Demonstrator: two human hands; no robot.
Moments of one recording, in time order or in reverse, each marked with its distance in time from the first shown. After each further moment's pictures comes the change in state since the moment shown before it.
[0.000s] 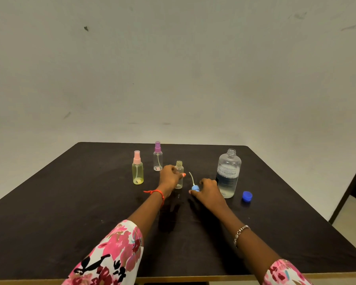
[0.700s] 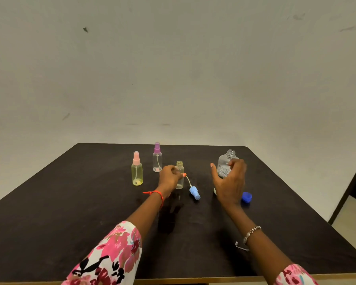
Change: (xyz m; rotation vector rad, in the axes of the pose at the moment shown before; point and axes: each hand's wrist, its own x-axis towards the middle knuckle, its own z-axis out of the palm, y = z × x) left_hand -0.001 0.002 0.000 -0.012 -0.005 0.013; right_hand -0.014 -0.008 -0.039 0.234 0.920 -0.222
